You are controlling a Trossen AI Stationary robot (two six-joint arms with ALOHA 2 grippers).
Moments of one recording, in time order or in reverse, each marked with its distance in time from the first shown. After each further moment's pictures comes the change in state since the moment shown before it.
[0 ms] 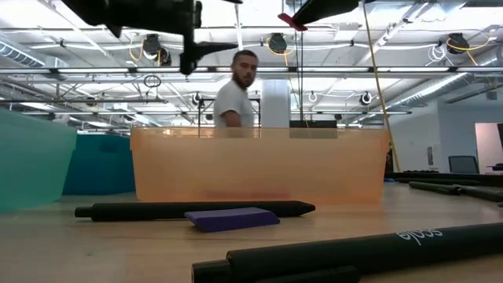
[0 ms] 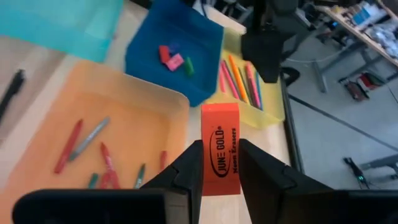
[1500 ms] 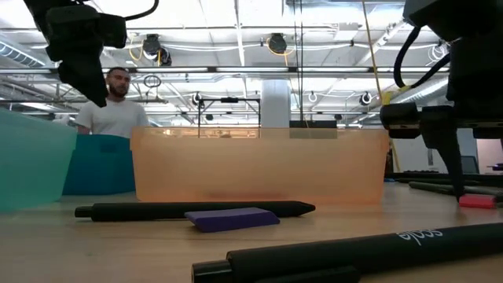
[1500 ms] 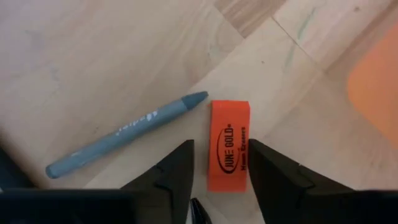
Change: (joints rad) left arm -0.260 -0.350 0.000 -1.310 -0.370 0.278; right arm 0.309 0.236 -0.487 0.107 -0.392 -0.018
